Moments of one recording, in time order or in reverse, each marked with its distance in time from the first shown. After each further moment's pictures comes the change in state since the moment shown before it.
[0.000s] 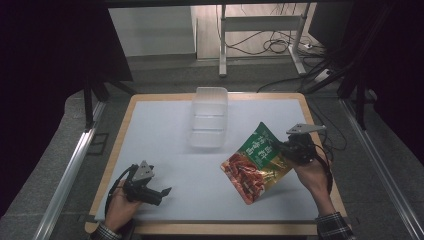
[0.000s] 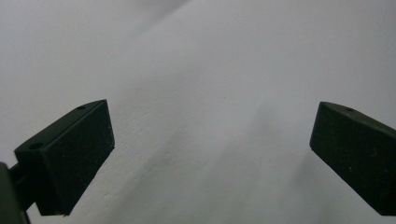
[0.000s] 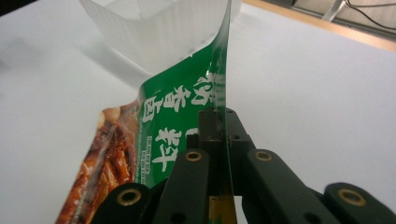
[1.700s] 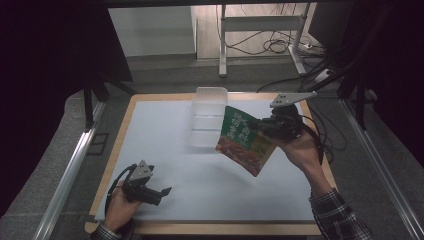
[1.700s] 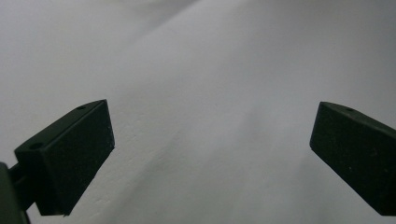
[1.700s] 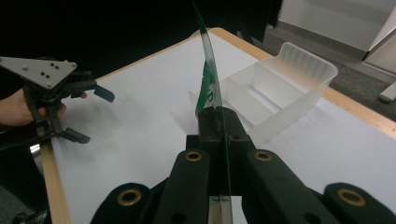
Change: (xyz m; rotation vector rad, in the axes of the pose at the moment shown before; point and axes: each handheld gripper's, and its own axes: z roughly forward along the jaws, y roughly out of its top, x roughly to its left) left arm 0.001 0.000 -0.003 -0.033 -0.034 -0.024; right arm 0.049 0.106 -0.030 -0.095 0.246 -0.124
